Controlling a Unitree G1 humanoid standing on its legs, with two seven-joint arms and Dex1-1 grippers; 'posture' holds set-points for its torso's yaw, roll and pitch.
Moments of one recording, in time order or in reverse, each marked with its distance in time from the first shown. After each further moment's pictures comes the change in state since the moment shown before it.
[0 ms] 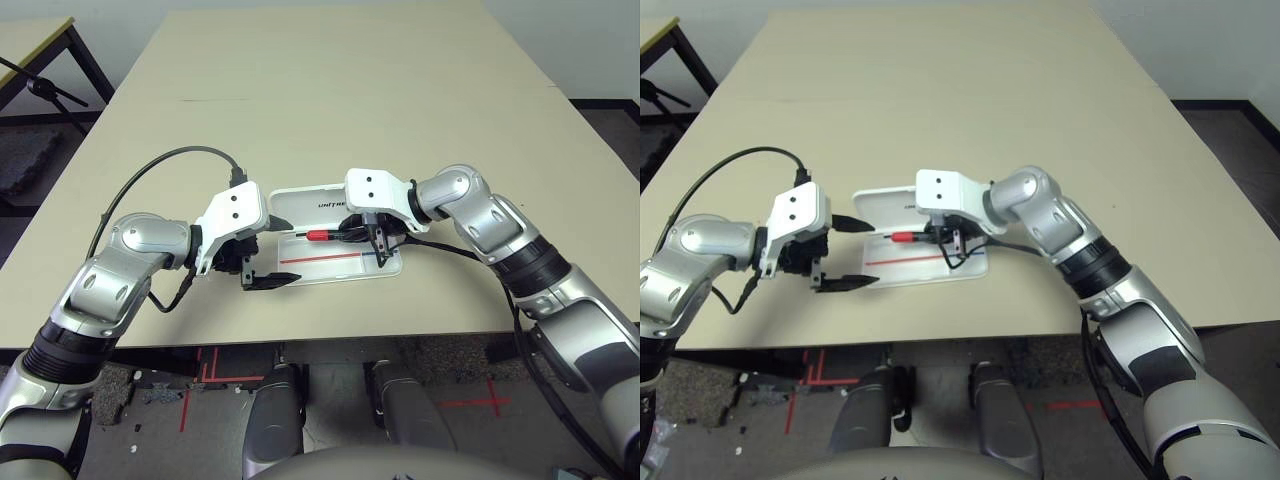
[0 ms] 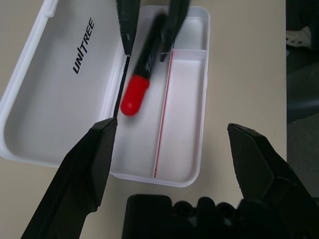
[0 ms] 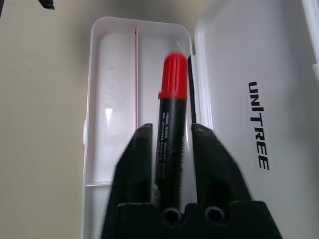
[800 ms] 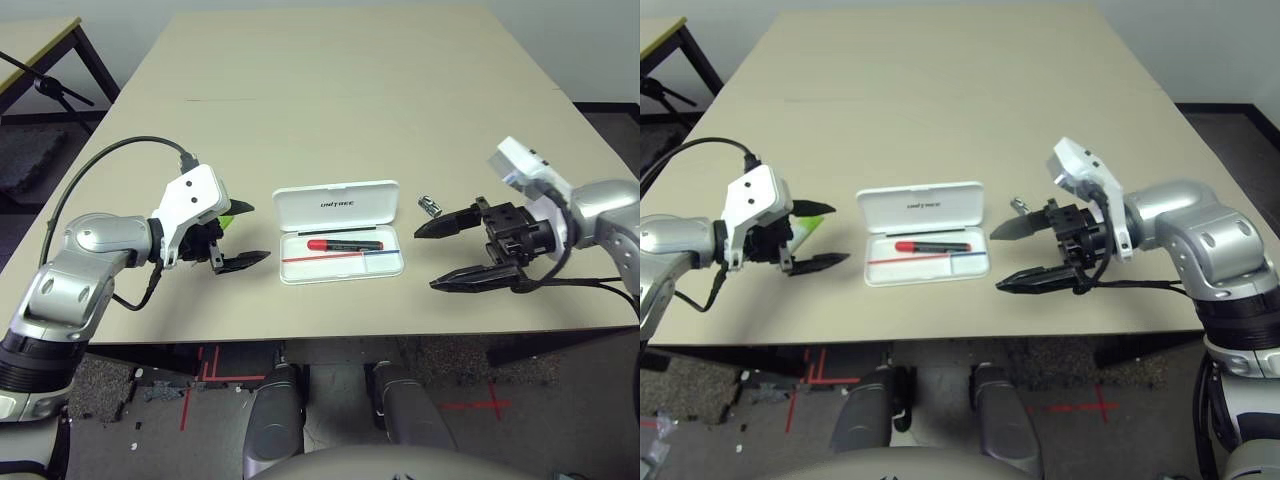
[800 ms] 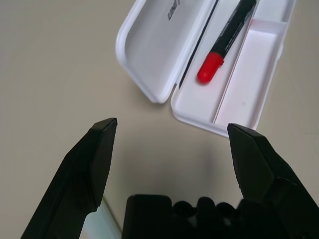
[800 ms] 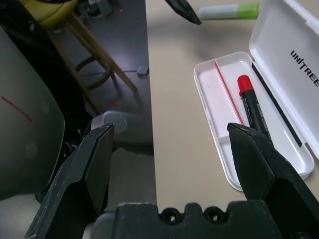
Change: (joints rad) left arm 0.107 0.063 0.194 0.044 0.001 0.009 0.101; right arm 0.358 -0.397 -0.516 -0.407 0.650 0.447 0.229
